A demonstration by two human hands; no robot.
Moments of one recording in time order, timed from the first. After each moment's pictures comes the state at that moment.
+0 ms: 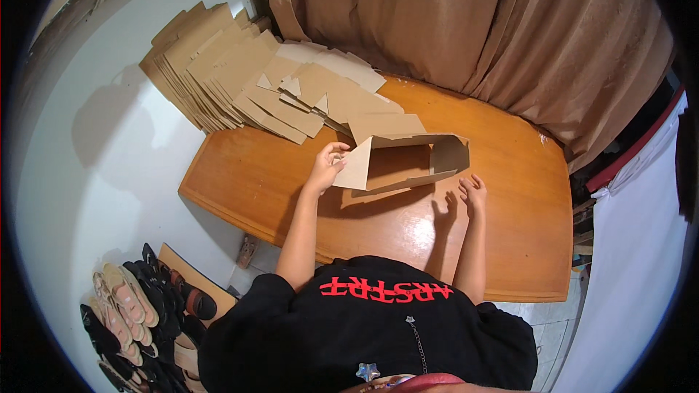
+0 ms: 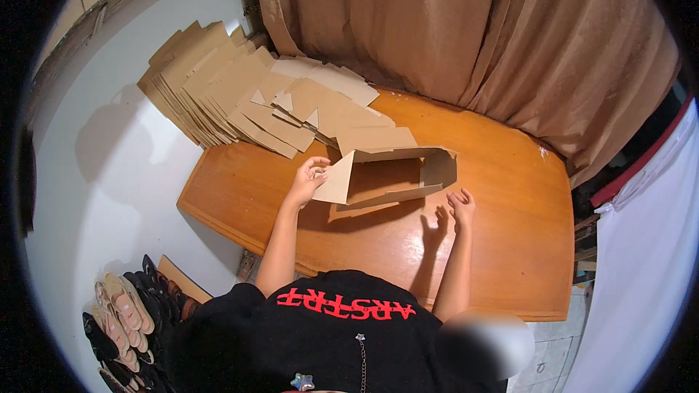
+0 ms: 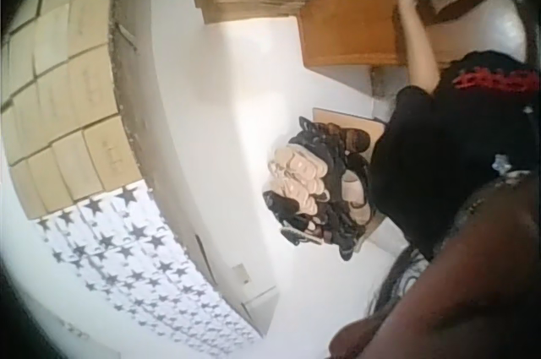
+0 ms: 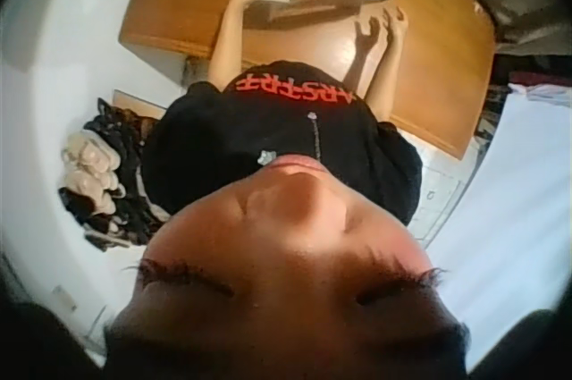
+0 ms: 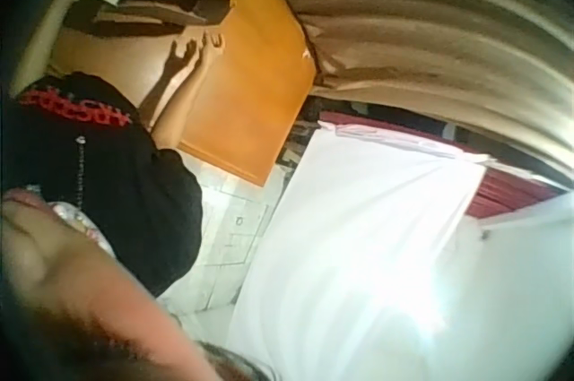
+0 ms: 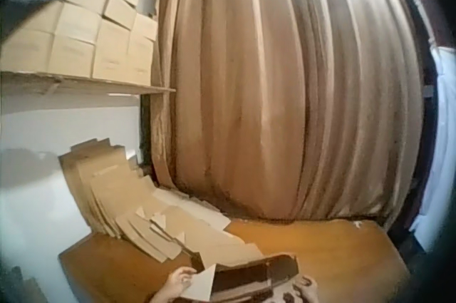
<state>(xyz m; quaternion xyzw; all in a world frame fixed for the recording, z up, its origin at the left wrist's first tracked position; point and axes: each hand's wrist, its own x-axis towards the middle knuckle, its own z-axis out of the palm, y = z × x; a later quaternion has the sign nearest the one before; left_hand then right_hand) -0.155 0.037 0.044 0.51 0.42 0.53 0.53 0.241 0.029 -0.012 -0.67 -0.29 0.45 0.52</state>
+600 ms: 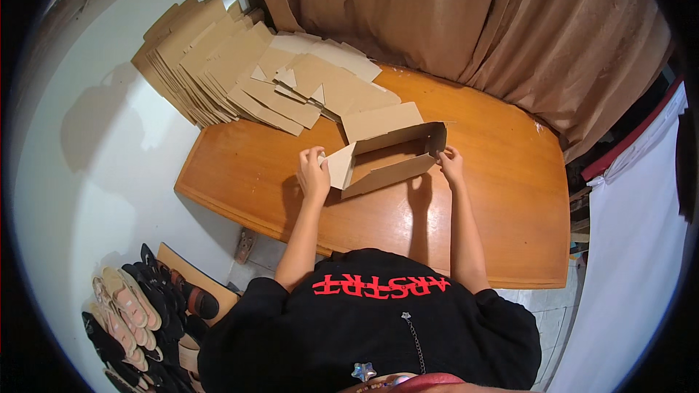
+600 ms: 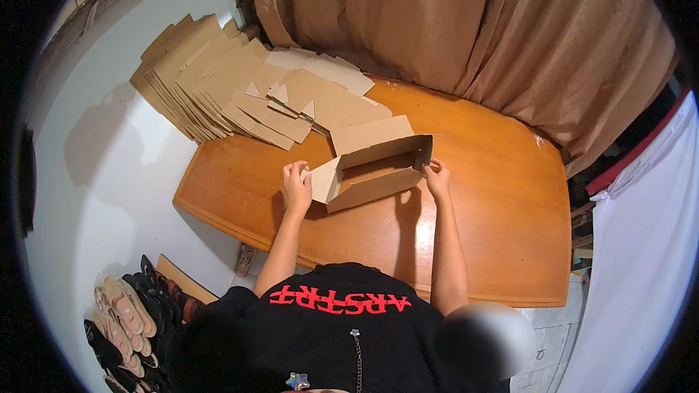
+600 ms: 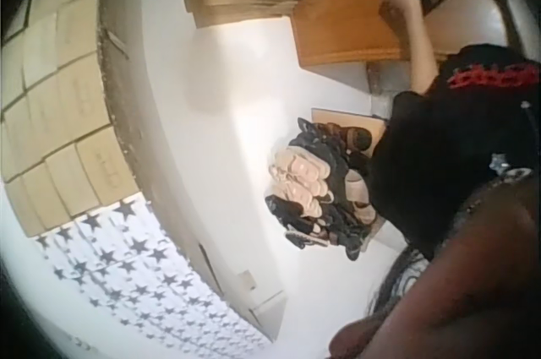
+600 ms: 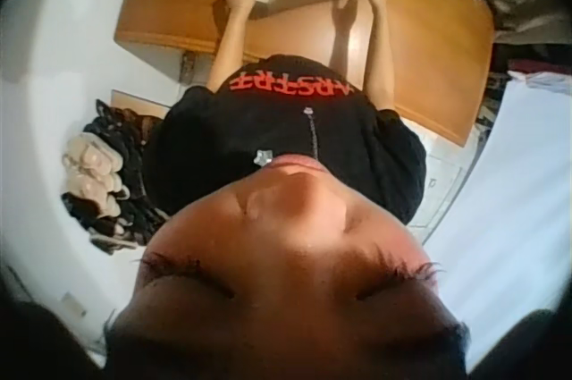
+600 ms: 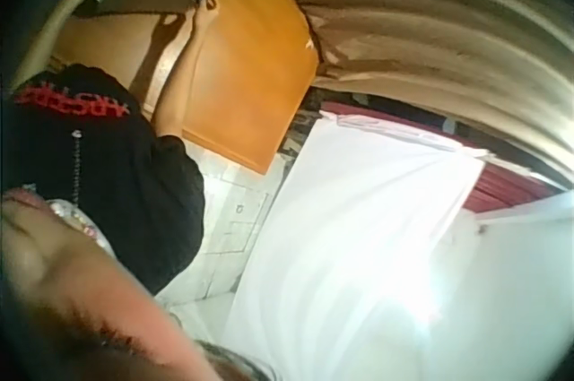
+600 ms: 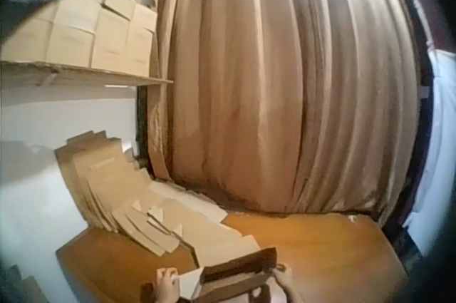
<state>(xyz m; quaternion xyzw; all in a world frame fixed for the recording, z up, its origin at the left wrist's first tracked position) -0.161 0.006 0.019 0.51 0.68 0.49 0.18 0.179 0.076 -0.009 -0.65 -0.45 0.40 0.47</state>
